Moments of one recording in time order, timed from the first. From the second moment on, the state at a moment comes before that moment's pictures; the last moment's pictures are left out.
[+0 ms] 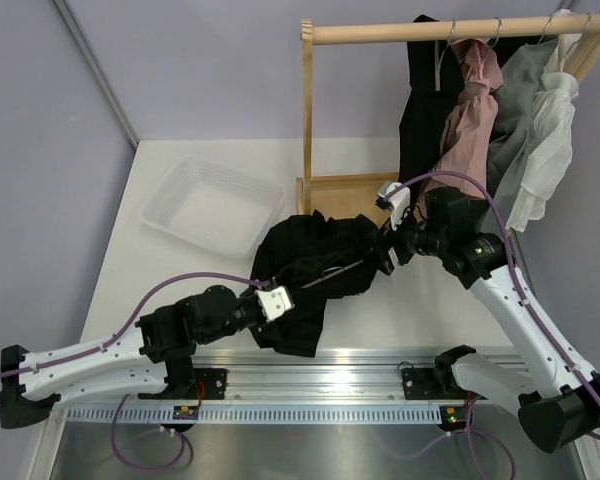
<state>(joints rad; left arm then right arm) -1.20 0.67 0.58 -0.25 -0.17 0.27 0.39 1.01 1.07 -0.69 -0.48 -0.29</state>
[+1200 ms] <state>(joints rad) -1.23 0.57 0.62 -0.28 -0.26 0.26 0.31 1.18 0.96 -0.38 -0.39 -0.03</state>
